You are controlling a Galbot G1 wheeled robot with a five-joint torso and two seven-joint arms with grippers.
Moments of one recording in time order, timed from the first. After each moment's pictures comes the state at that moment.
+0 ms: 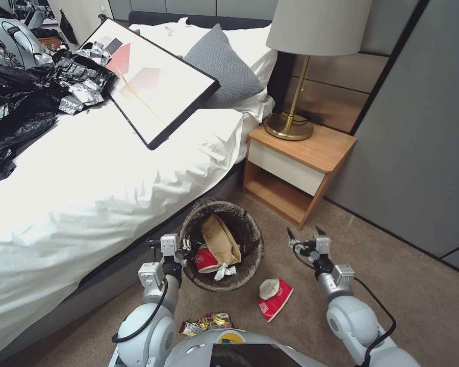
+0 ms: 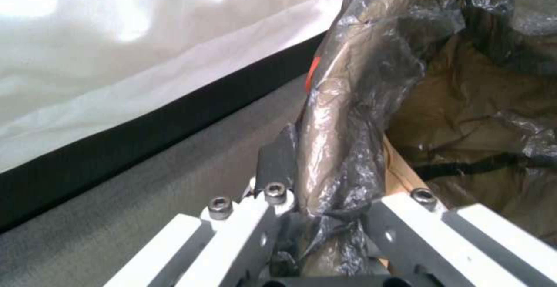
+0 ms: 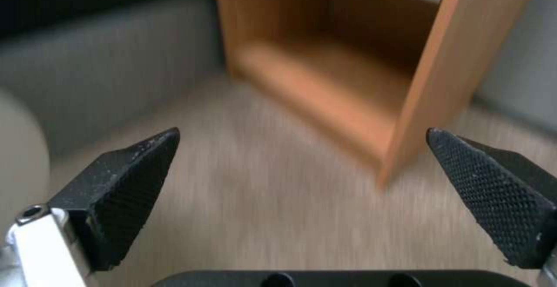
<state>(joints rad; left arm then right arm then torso) 1.68 -1.48 -0.32 -2.30 -0.22 0.38 -0.21 -1.59 1.03 0.44 1.95 0.48 -0.09 0.20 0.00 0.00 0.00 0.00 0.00</state>
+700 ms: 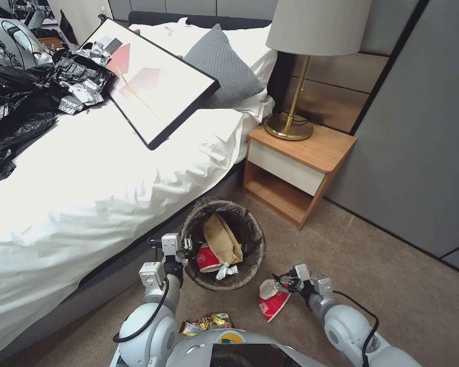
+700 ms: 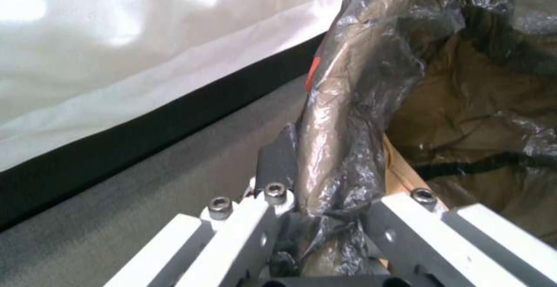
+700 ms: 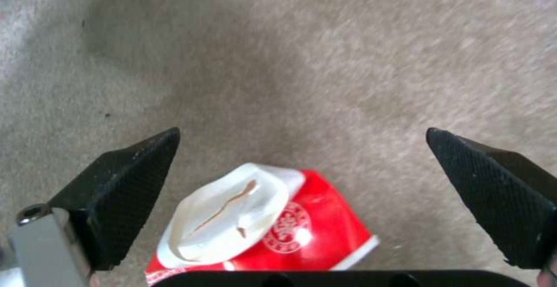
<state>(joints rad) 1.68 -1.49 -0.32 -2.31 -0.22 0.38 -0.21 -1.52 0.92 0.23 1.84 0.62 -0.34 0.18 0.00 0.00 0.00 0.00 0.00</state>
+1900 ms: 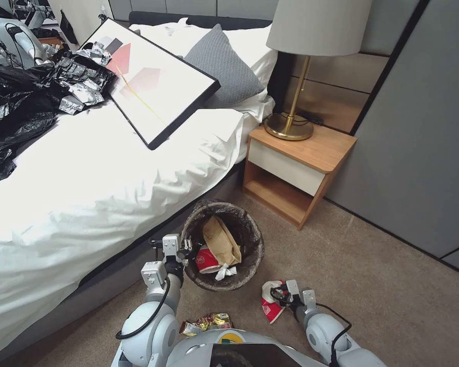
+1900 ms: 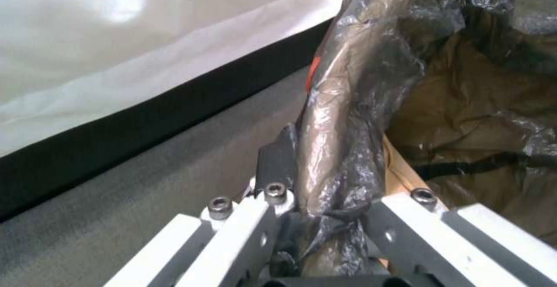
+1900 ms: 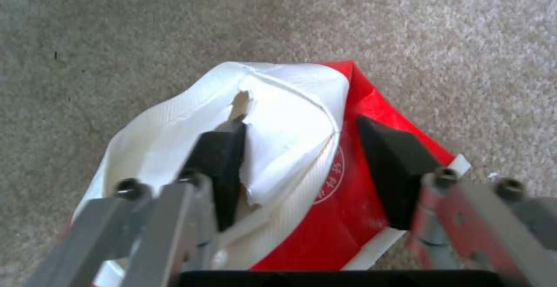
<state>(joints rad) 1.67 -1.49 -0.32 -2.28 -0.22 0.38 -0.22 -1.43 1.05 0.15 1.51 0.57 -0.29 0.14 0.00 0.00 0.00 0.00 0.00</state>
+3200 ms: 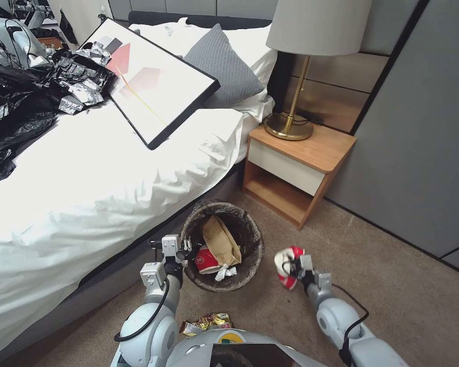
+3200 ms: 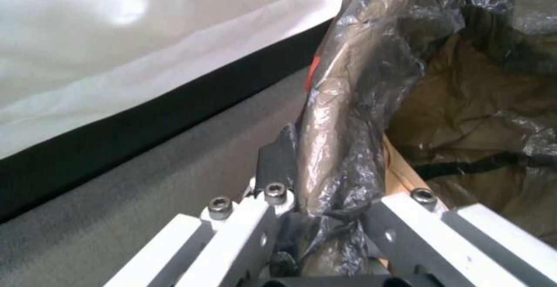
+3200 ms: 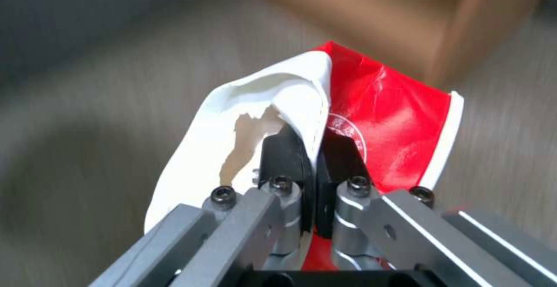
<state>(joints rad) 1.68 -1.49 -0.32 -2.29 -0.22 0.38 -0.22 -1.45 1.05 0.31 1.64 0.50 -0.14 0.14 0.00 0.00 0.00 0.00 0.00</state>
